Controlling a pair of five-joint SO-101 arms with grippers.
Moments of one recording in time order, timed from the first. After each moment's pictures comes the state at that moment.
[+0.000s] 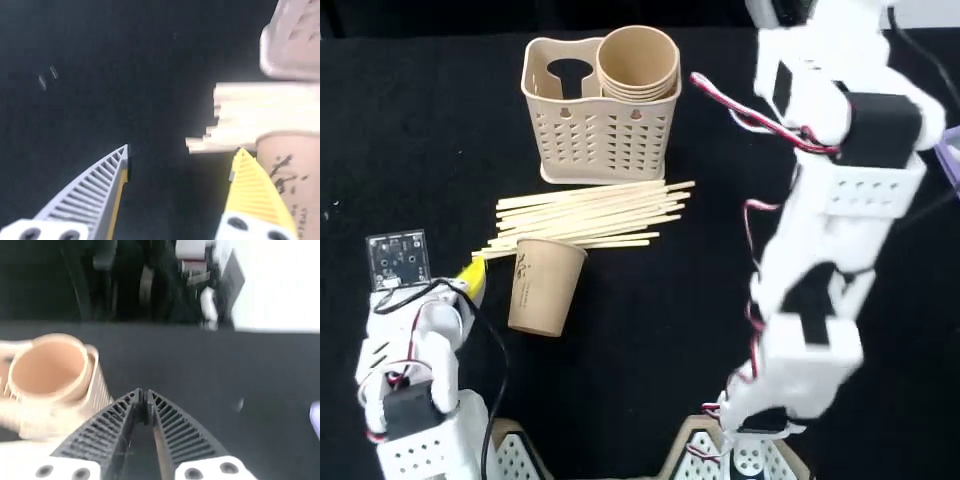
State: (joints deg) left arm -22.9 -104.1 81.9 58.6 -11.7; right arm 3.3 10.9 -65.8 99.3 4.0
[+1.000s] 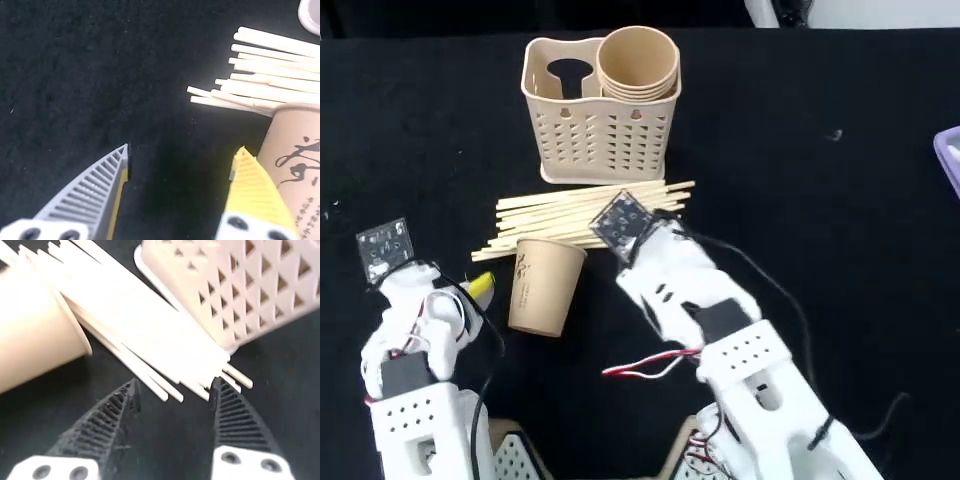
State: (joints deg) left arm -22.0 -83.6 85.1 54.1 2.3; right arm -25.5 -48.2 70.9 26.6 26.4
